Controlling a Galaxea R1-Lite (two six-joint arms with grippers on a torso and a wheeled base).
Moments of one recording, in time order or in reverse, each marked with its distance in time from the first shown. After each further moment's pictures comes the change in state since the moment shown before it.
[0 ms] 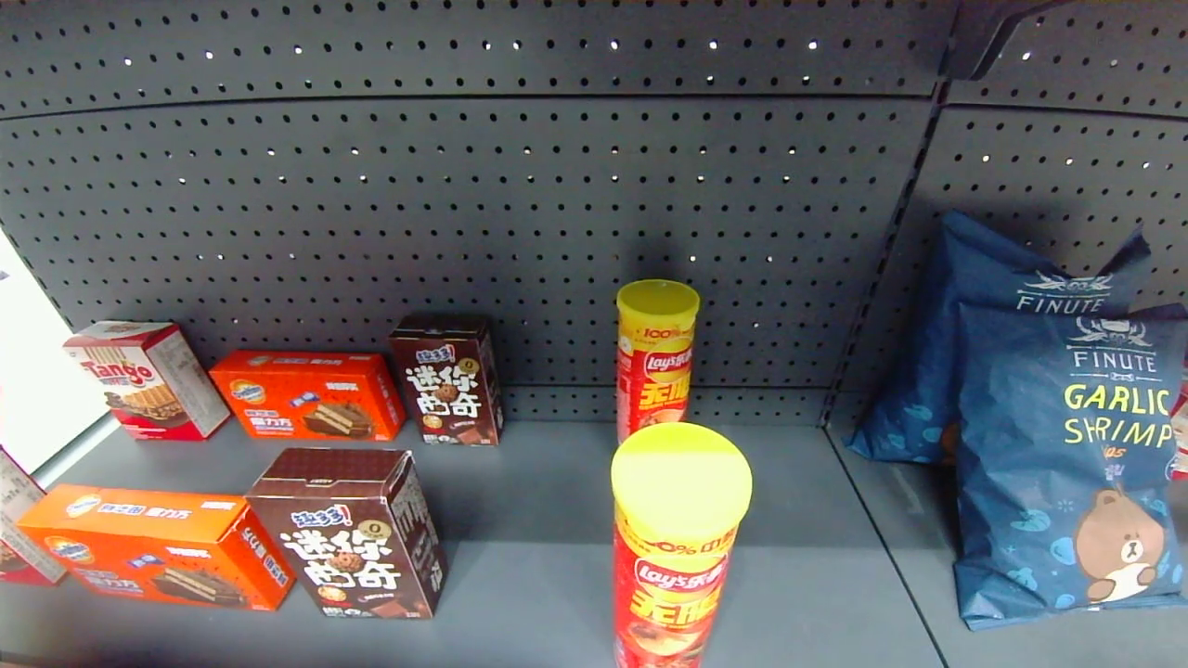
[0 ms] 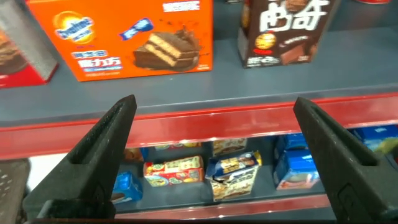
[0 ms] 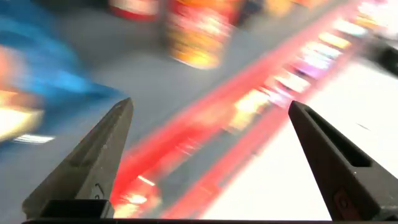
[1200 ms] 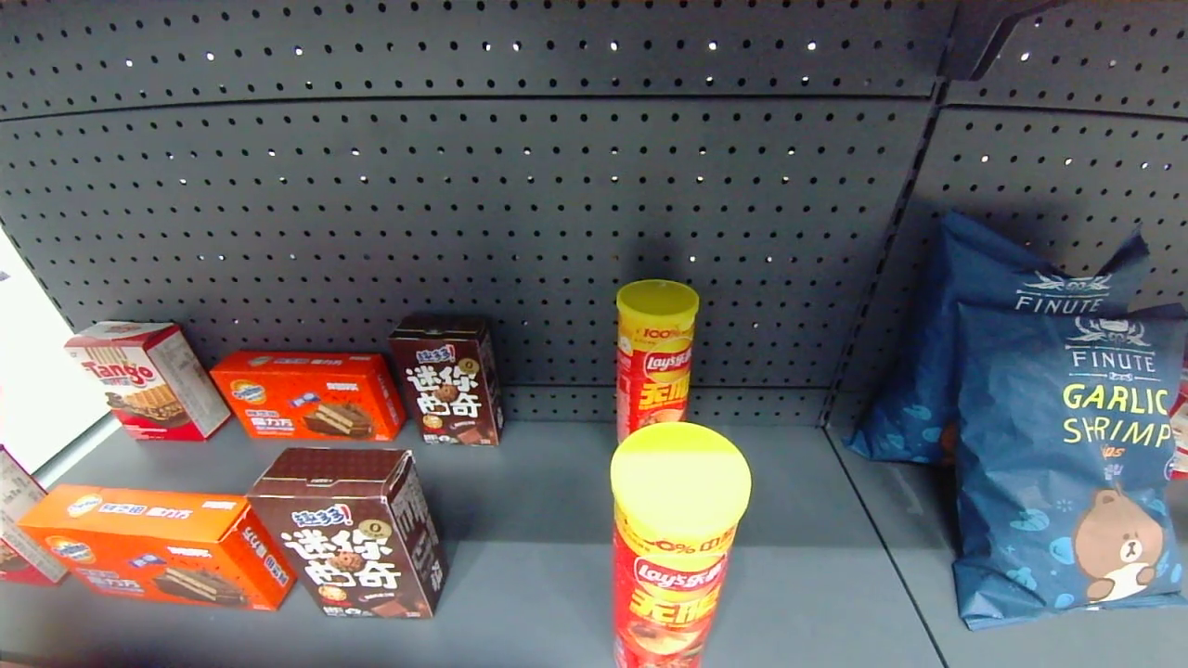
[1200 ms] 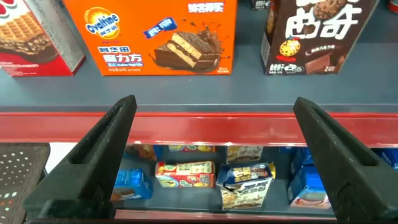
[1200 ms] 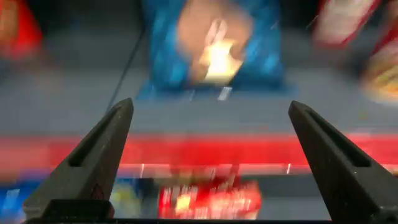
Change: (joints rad) left arm 0.353 -0.013 0.061 -0.088 -0.242 0.038; right arm -0.068 -0.413 0.010 0.190 0.927 -0.094
